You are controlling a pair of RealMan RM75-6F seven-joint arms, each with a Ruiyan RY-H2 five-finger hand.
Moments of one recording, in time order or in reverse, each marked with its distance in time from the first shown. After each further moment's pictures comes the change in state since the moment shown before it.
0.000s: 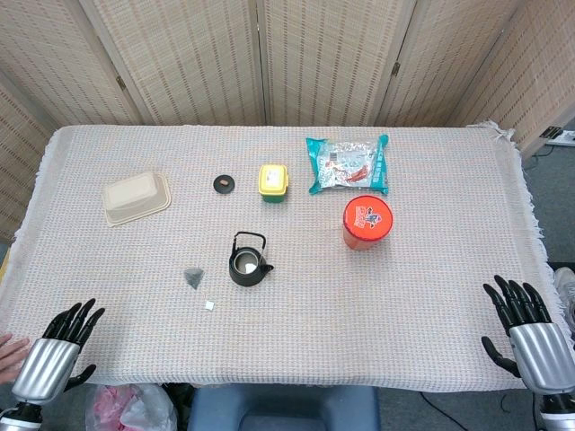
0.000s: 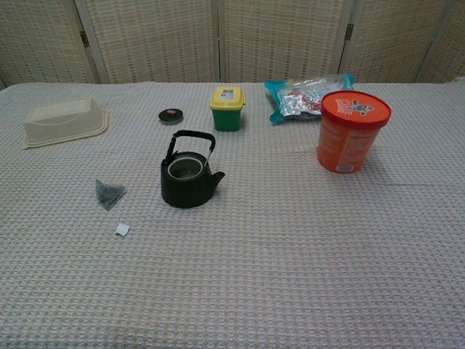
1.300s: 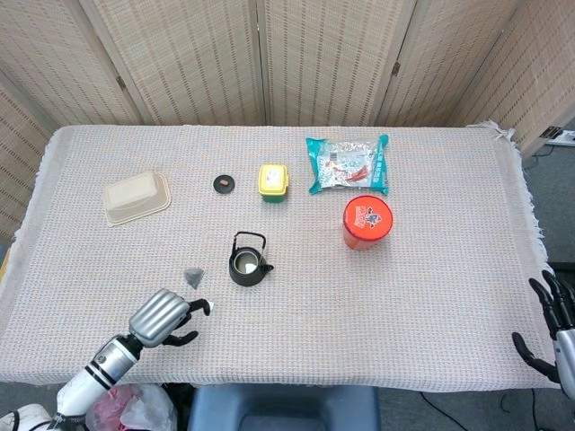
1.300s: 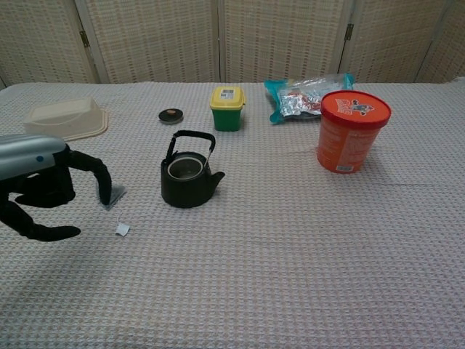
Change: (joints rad) left arm -0.457 -0.078 -0.138 -0.181 -0.068 -0.509 -0.173; right arm -0.062 0.035 0.041 0.026 0.029 0.152 0.169
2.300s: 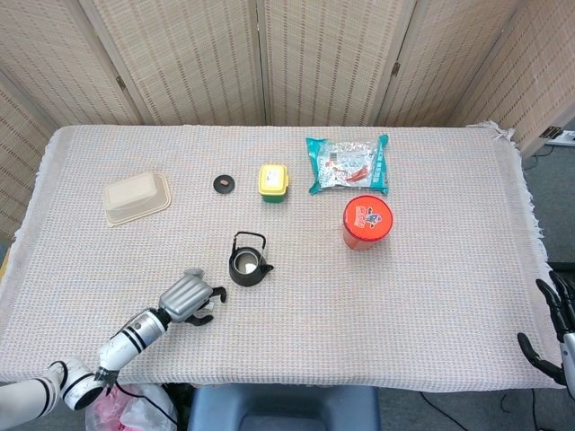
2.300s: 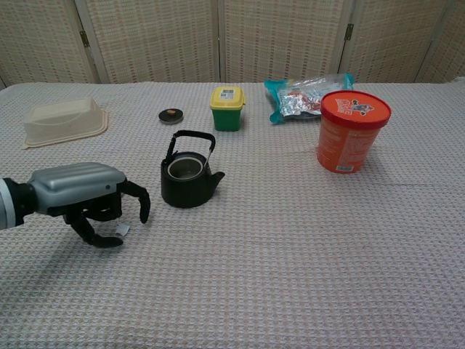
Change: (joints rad) left arm -0.185 -0.263 0.055 0.475 0.013 -0.079 -0.218; right arm -0.014 -0.002 0.008 0.019 -0.023 0.017 0.013
